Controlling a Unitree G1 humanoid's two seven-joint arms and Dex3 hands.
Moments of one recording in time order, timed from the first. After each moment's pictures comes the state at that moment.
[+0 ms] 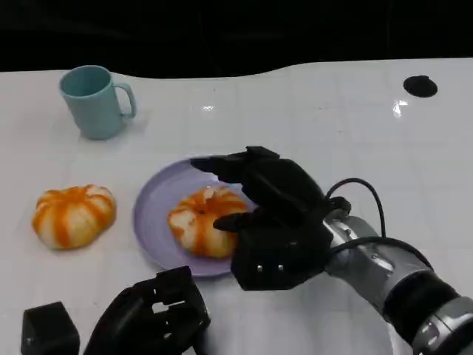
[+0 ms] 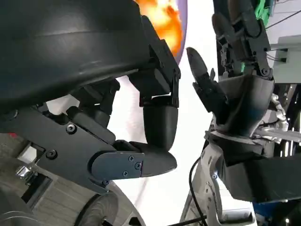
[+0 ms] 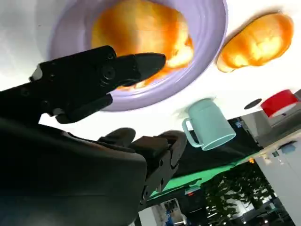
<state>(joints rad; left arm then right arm) 0.06 0.02 -0.03 0.37 -0.30 -0.30 -0.66 -0.73 0.03 0.51 0.92 -0.63 -0.43 -0.22</state>
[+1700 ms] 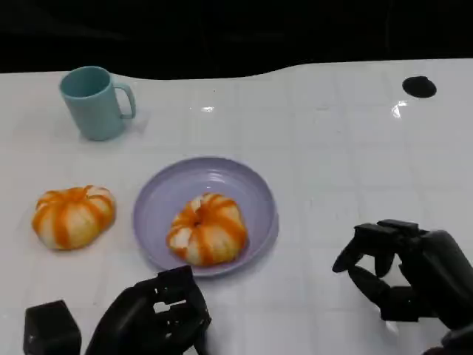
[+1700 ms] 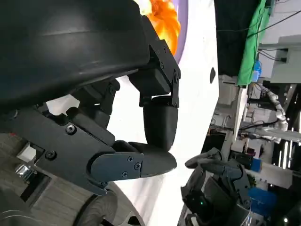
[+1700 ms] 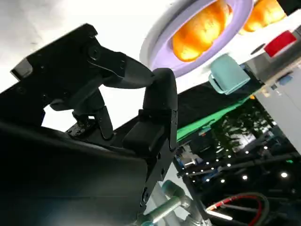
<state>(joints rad) 0.05 0.02 -0.03 0.39 -0.30 -0.30 -0.66 -0.06 -0.32 0.20 0.29 -0.58 -0.70 -0.31</state>
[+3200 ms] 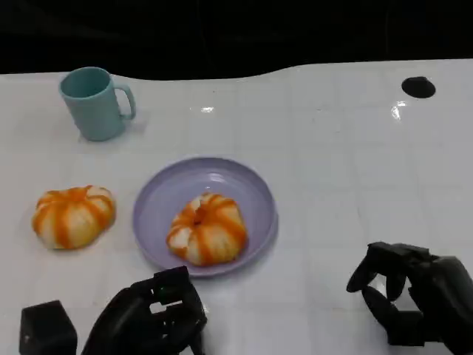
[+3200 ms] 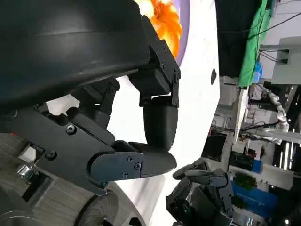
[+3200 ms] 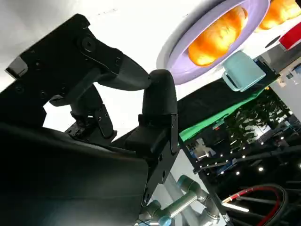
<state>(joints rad) 0.05 0.03 -0.02 0.40 -0.30 -0.29 -0.67 -0.04 -0.31 0.21 0.44 -0.65 -0.78 -0.48</state>
